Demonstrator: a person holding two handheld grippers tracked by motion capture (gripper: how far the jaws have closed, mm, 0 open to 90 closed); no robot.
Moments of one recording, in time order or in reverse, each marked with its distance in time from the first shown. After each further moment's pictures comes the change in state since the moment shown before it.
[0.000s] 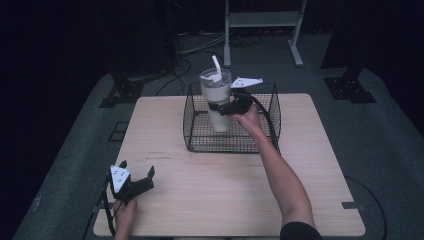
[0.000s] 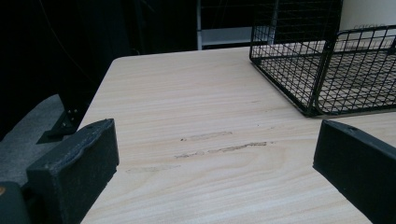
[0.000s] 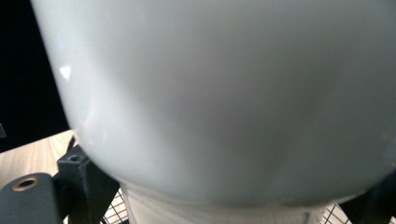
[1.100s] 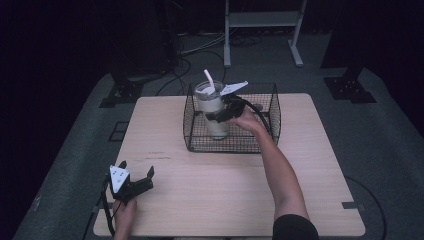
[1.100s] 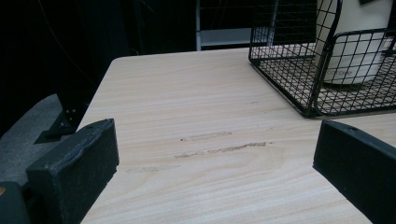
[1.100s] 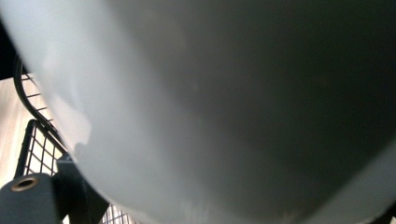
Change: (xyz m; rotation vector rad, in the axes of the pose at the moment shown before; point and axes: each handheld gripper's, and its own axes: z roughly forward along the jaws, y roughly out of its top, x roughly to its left) left arm 0.001 0.000 -0.001 -0.009 -0.007 -0.011; right arm -0.013 -0.023 0.036 0.221 0.071 -0.058
